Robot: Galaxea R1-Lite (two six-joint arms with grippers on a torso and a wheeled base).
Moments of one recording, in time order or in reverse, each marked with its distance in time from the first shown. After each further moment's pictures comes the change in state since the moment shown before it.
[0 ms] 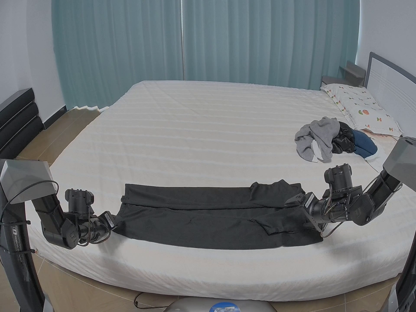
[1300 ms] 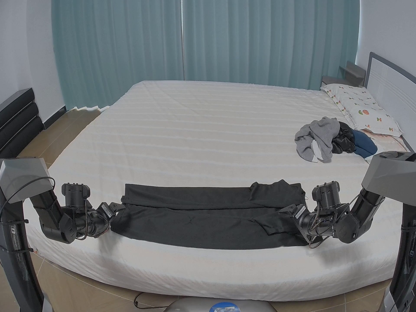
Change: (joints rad) left arm 0.032 -0.001 -0.054 0.006 -0.121 -0.159; right arm 0.035 0.154 0.047 -0.249 -0.088 0.132
